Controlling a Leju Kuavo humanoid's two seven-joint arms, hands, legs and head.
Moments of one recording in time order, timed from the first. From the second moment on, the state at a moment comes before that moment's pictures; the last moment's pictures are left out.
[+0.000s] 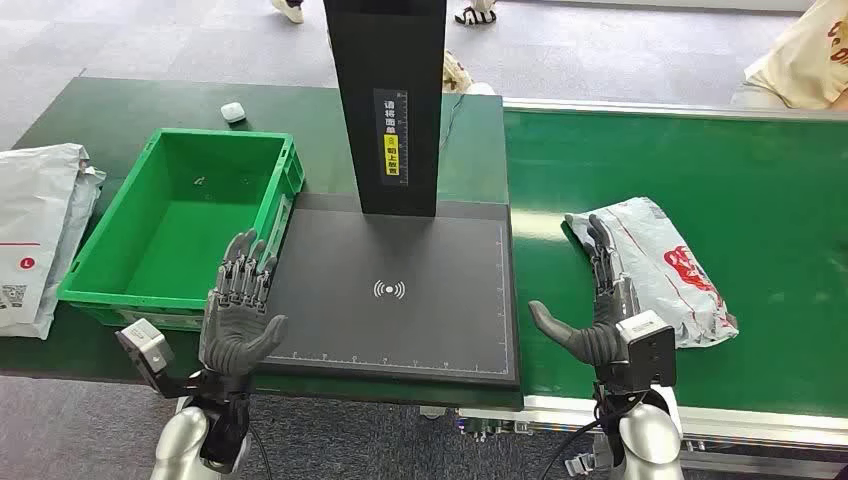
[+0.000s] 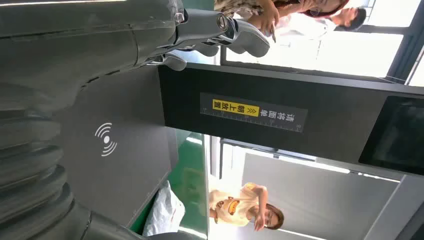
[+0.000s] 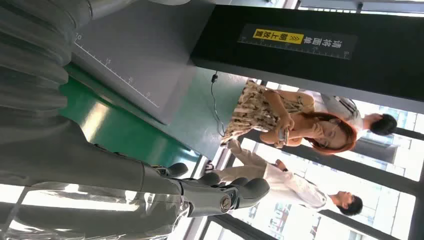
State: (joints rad) left arm -0.04 -0.18 -0.21 -1.31 -0.06 -0.28 -0.58; right arm -0.06 0.14 0.06 -1.56 0.28 0.14 -0.51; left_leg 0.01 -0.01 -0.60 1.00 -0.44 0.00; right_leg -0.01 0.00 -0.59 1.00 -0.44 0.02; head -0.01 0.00
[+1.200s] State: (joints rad) left arm -0.04 -0.19 -0.21 -1.30 -0.07 -0.29 -0.56; right arm -0.12 0.04 0.00 -1.49 0.49 0.00 -0.35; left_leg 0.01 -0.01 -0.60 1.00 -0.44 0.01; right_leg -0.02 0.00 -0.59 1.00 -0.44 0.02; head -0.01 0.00
